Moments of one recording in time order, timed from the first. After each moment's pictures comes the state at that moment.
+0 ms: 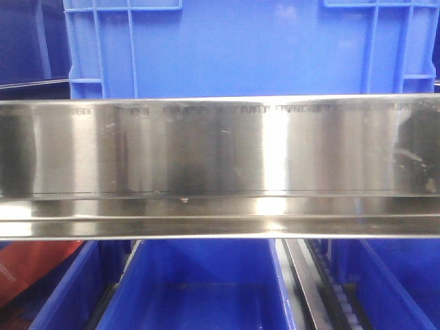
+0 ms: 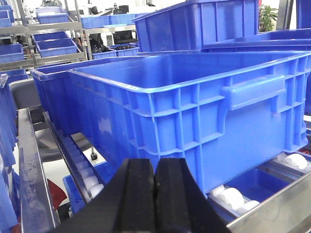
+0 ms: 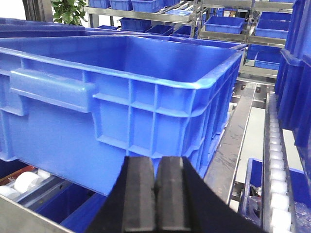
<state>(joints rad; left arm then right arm) -0.48 0.33 -0.47 0.01 0.23 0.08 0.44 0.36 -0.47 0.13 0.28 -0.11</state>
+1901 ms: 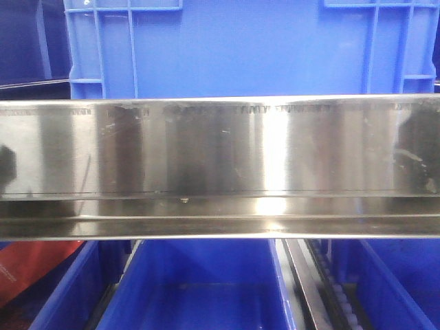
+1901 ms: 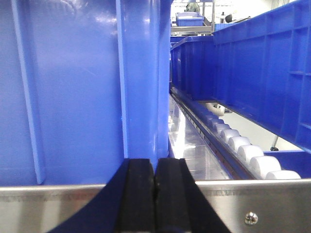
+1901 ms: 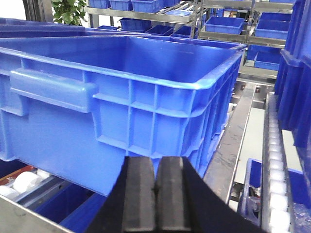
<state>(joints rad) 0.00 0.01 0.00 -0.04 0.02 0.08 0.44 0.36 -0.47 0.12 0.28 -0.11</state>
